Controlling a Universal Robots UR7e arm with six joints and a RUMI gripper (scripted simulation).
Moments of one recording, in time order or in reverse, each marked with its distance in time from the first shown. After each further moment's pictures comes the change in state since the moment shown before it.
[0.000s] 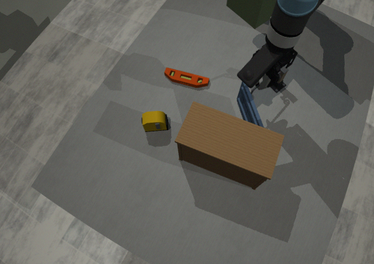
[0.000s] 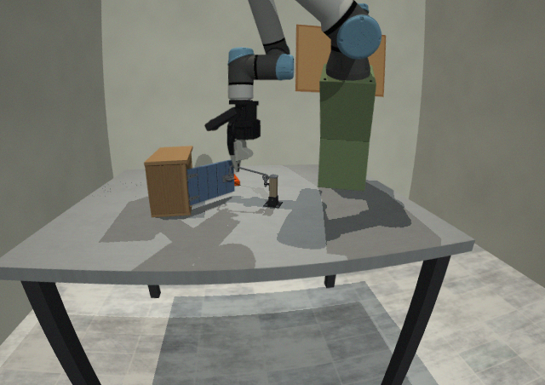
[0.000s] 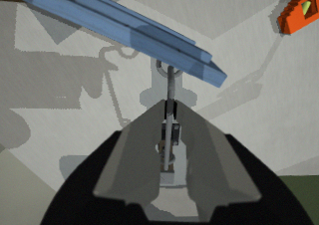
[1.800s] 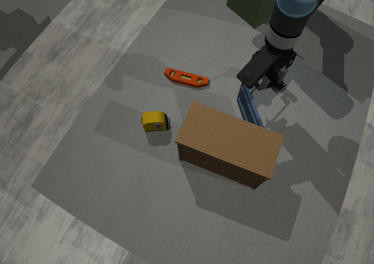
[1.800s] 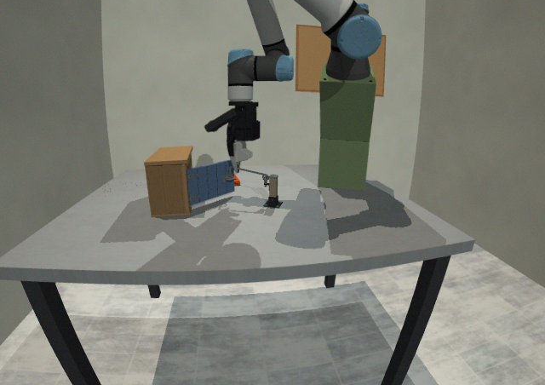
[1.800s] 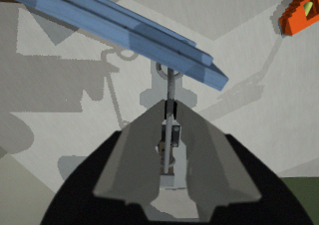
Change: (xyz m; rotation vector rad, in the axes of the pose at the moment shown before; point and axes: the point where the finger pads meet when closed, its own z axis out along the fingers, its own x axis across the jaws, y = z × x) arm 0.000 -0.001 0.004 0.000 0.000 0.000
